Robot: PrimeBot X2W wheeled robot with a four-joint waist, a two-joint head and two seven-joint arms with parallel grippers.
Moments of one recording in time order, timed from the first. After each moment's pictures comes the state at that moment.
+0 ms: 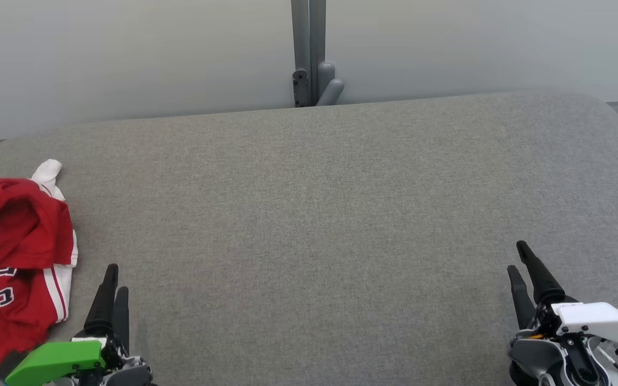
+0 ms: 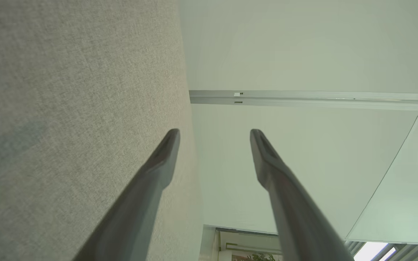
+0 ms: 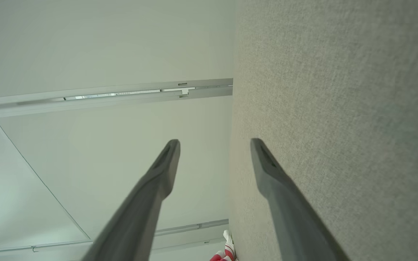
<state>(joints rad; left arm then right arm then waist) -0.07 0.04 0.12 0.31 -1.61 -0.12 0.11 -0.09 -0.04 -0.11 0.30 1.61 0.13 0.11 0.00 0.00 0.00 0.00</state>
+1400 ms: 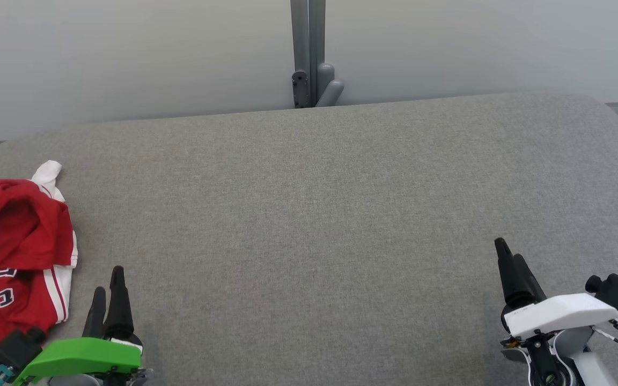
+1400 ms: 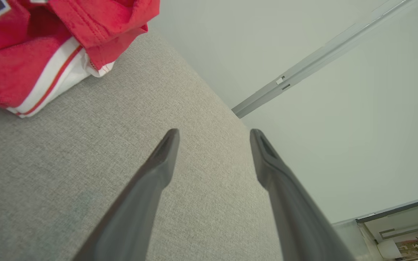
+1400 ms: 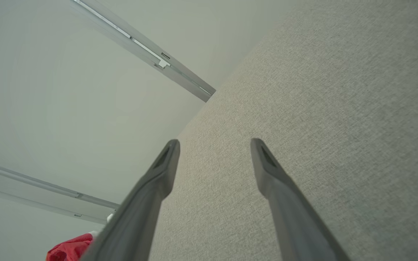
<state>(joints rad) -0.05 0.04 0.09 0.30 -0.94 -0.12 -0.06 -0.09 -0.08 0.00 0.28 0.96 0.13 -0.06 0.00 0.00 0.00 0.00</state>
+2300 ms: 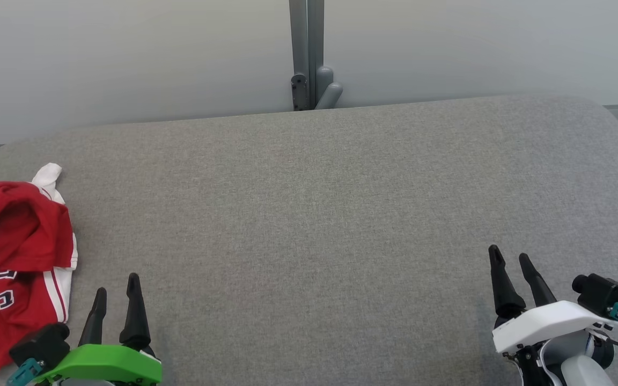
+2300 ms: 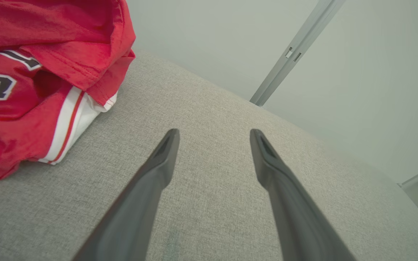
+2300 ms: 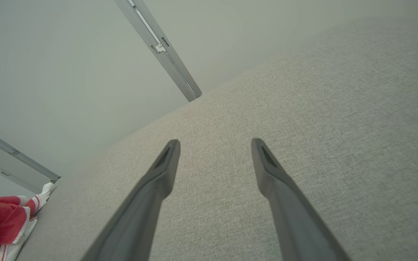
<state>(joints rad) -0.03 0.04 0.07 0.31 -0.57 -0.12 -0.14 -0.07 -0.08 0.01 0.30 0.60 0.13 -0.14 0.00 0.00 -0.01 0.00</state>
